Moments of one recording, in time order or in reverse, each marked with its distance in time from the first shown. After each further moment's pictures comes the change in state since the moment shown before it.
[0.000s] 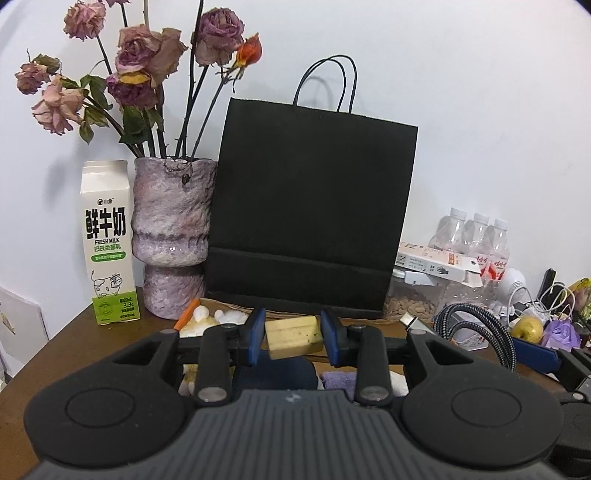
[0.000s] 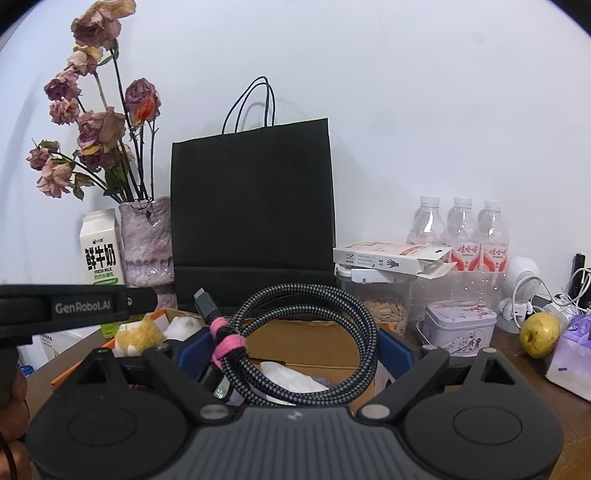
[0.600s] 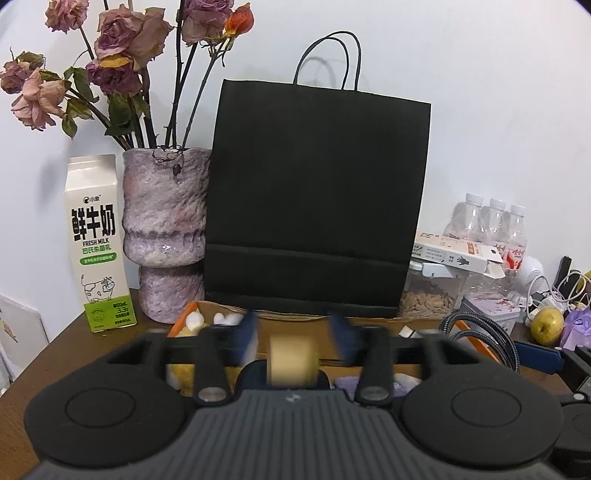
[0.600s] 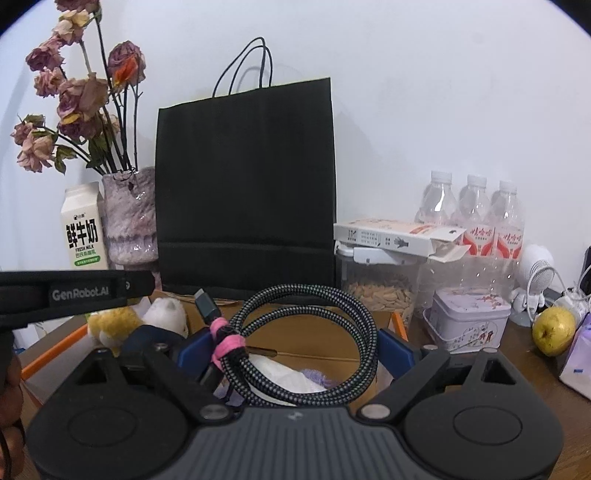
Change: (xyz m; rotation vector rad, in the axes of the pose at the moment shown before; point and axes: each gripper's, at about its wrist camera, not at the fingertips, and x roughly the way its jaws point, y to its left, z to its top) left arm 0.034 -0.002 -0.001 0.032 0.020 0.030; right arm 0.041 -0.007 -0.004 0.002 0.076 0.001
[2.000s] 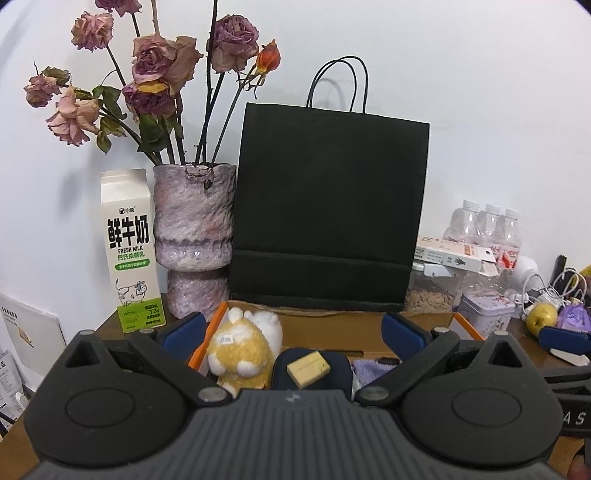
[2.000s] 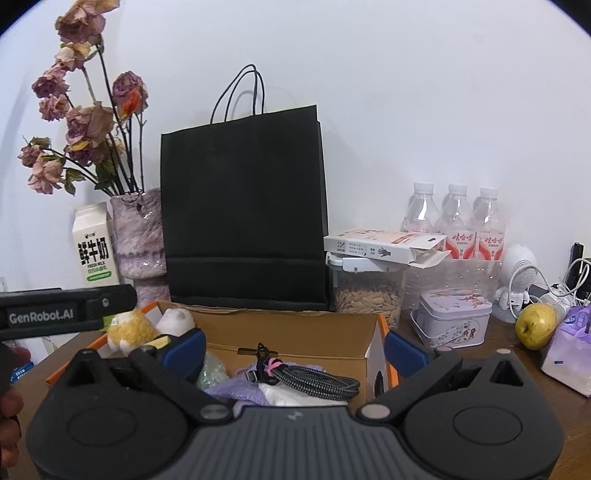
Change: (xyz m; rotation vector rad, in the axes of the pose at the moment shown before) left arm -0.049 0.019 0.000 0.014 -0.011 0.007; right arm -0.049 0.000 0.003 0.012 -0.031 -0.007
